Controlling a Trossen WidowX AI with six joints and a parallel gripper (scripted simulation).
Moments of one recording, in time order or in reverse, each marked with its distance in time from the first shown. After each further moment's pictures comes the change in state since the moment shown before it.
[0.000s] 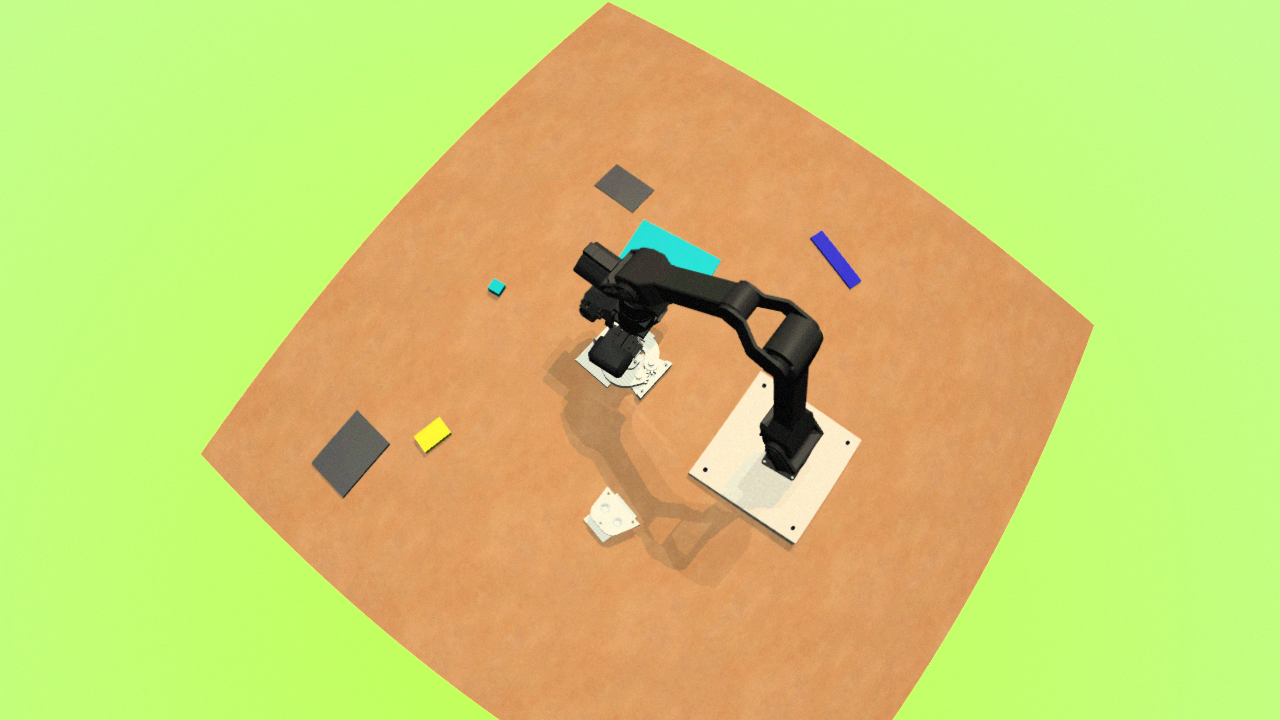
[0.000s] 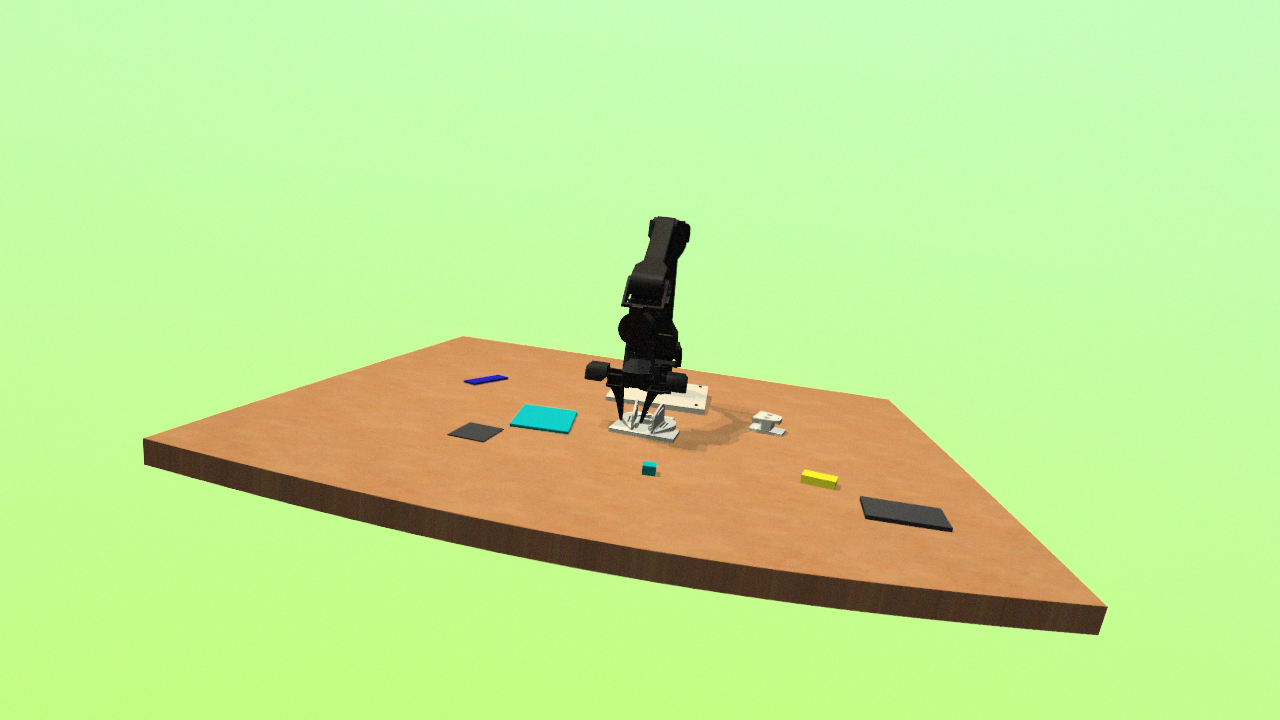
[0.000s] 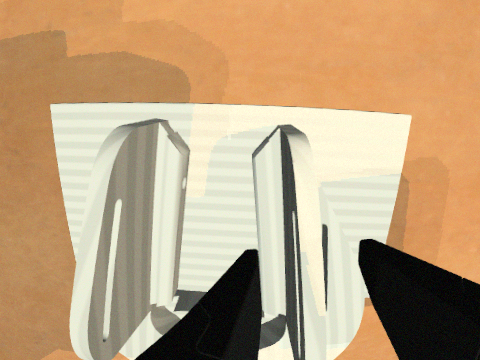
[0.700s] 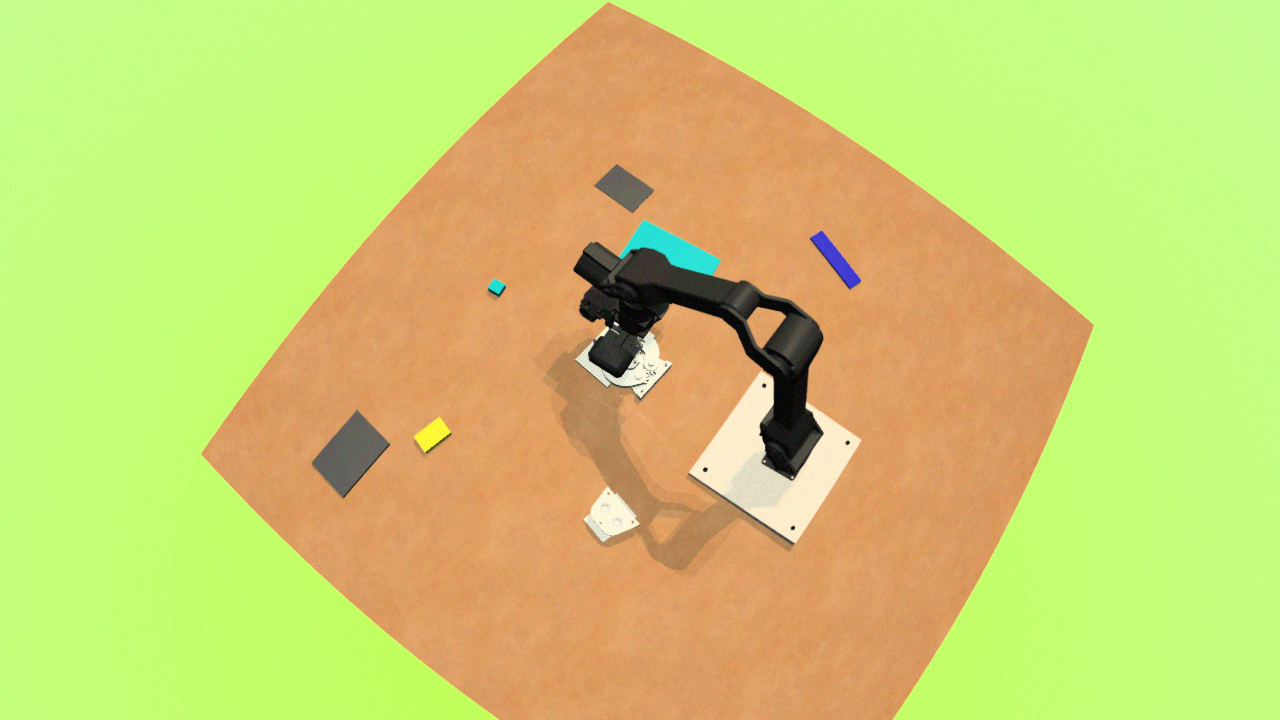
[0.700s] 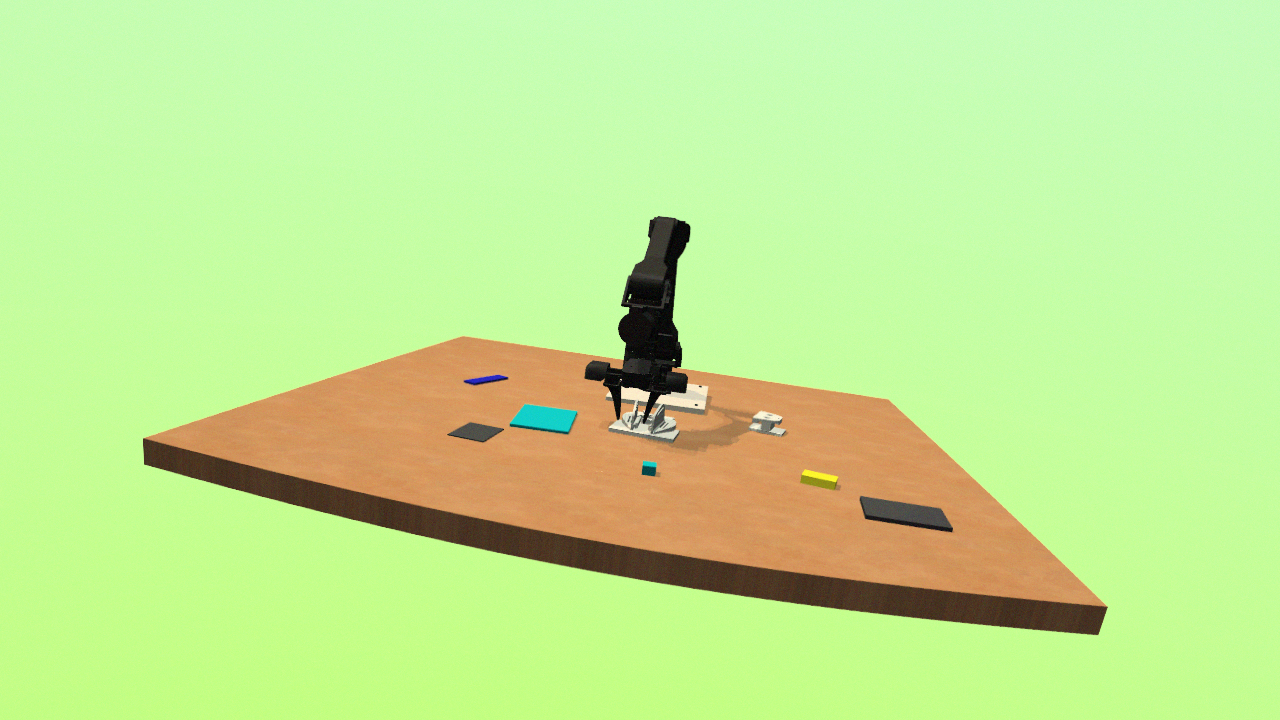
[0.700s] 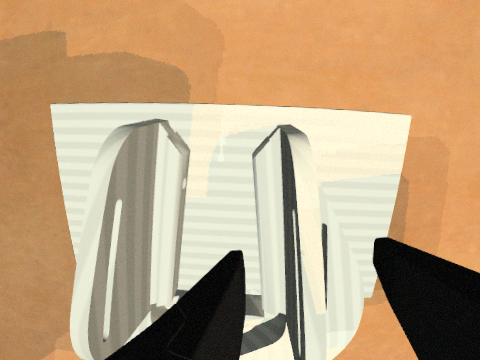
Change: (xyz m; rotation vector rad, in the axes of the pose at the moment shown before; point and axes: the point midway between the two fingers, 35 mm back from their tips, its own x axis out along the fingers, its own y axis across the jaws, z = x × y) arm 0.000 0.000 0.000 0.000 0.000 0.000
